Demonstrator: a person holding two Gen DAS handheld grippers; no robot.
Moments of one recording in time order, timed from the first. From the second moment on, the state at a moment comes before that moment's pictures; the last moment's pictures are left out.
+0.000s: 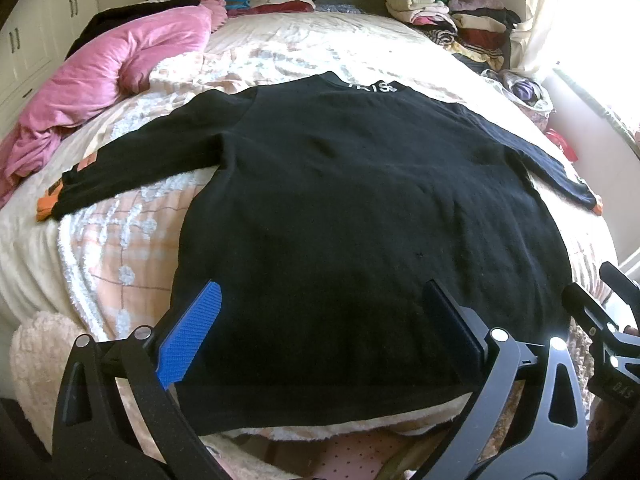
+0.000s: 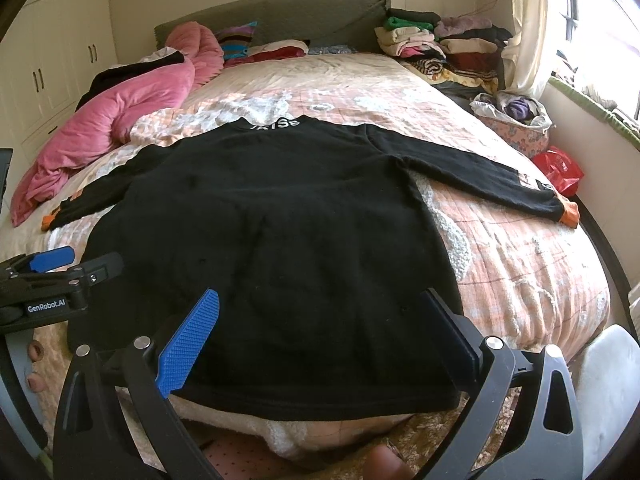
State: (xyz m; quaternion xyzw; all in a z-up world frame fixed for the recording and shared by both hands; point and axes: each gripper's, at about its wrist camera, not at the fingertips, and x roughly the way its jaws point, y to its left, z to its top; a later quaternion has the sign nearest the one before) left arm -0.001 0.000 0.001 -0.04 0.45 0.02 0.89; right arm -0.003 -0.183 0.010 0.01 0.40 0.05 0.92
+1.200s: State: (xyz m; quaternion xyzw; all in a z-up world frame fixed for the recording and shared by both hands) left arm 0.050 -0.025 0.015 -0.03 0.43 0.01 0.90; right arm 0.035 -0.202 0.027 0.02 0.38 0.01 0.93
